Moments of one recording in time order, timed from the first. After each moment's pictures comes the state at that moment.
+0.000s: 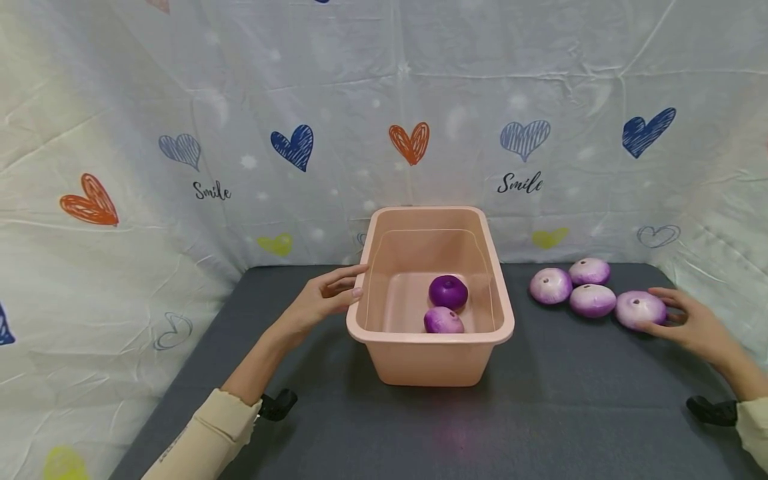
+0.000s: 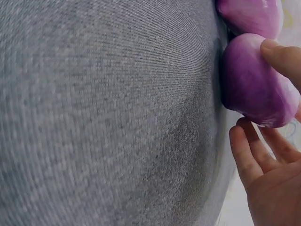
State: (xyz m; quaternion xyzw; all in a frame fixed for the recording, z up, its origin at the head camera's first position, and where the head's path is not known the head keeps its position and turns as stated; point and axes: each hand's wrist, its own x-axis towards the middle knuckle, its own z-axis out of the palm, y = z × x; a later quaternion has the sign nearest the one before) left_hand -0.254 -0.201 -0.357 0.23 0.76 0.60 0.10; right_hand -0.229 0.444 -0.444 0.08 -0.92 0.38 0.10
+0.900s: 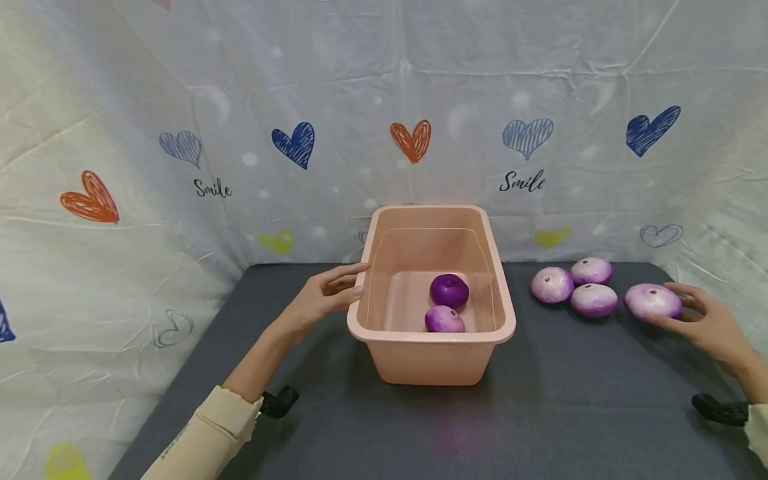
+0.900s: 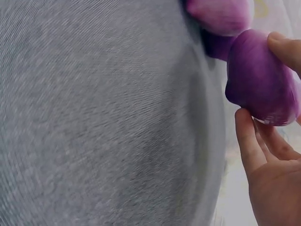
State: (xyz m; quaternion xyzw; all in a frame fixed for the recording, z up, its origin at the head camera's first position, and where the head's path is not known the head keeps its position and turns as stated) left_hand -0.254 -0.201 -0.357 0.23 0.76 0.60 0.10; right_hand -0.222 0.452 -0.441 0.04 -0.87 0.46 0.14
